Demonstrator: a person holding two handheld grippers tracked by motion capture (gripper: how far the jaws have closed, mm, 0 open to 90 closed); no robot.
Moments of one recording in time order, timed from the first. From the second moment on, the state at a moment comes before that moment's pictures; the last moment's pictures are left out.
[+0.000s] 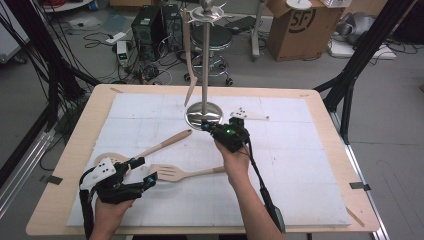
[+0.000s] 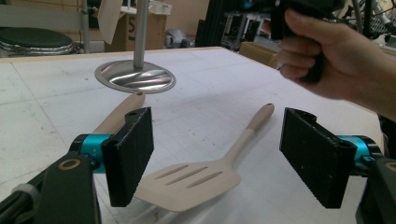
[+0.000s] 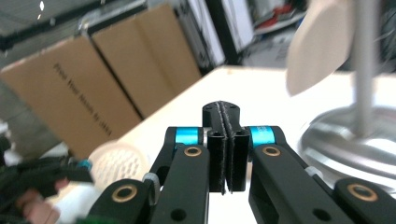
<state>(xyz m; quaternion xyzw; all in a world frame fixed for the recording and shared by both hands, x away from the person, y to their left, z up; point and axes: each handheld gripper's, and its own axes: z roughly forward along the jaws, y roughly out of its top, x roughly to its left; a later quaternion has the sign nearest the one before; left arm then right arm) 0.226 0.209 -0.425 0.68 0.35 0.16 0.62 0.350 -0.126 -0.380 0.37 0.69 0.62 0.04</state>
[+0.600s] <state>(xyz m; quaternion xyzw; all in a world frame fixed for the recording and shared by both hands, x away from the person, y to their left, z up) 0.227 0.209 -0.425 0.68 0.35 0.16 0.62 0.341 -0.065 -0.453 0.40 0.82 0.41 -0.04</state>
